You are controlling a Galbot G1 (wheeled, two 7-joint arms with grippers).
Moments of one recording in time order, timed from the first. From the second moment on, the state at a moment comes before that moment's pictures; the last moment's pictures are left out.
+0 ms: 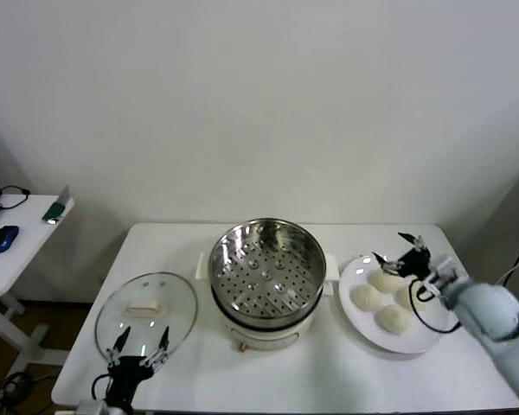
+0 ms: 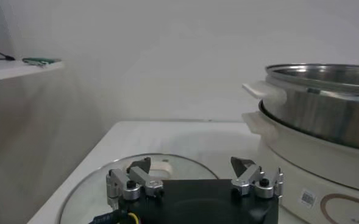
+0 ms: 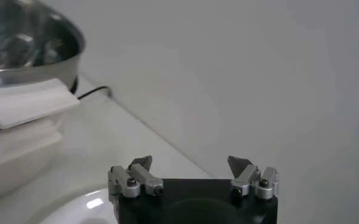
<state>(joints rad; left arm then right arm) 1.75 -1.46 -0.67 -2.03 -0.18 0.06 0.07 -0.59 0.50 -0.09 1.55 0.22 -0.25 -0.57</state>
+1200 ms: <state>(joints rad) 1.75 -1.47 -0.67 -2.01 -0.17 0.05 0.08 0.12 0.68 -0.99 1.00 0.12 -0.07 -1.06</state>
